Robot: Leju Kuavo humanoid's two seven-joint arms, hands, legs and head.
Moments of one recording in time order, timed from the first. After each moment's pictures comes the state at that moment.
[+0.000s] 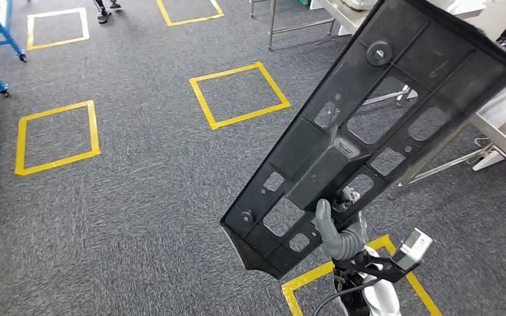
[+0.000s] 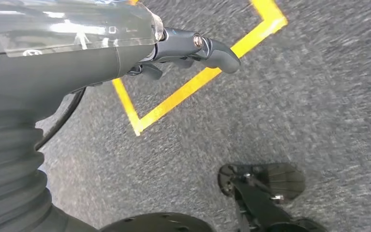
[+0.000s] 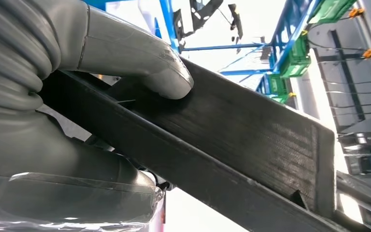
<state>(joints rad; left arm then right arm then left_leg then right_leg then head) -0.10 -0.13 1.10 -0.19 -1.36 0.26 -0.08 0.03 0.05 0.11 -1.80 -0.16 0.33 -0.53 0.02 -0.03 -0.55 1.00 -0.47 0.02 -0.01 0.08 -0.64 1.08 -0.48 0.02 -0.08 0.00</state>
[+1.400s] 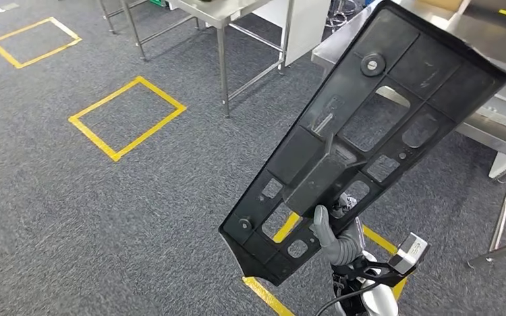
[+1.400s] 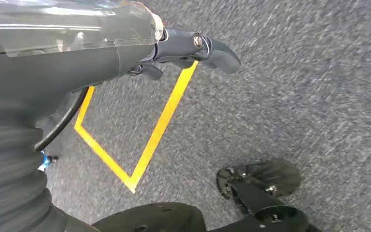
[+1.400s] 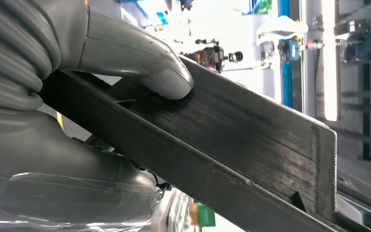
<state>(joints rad) -0.09 -0.14 1.10 -0.19 -1.36 0.25 -0.08 0.05 0.06 0.11 -1.77 -0.15 0.35 -0.53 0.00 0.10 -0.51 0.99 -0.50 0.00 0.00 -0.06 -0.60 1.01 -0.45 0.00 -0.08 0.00</state>
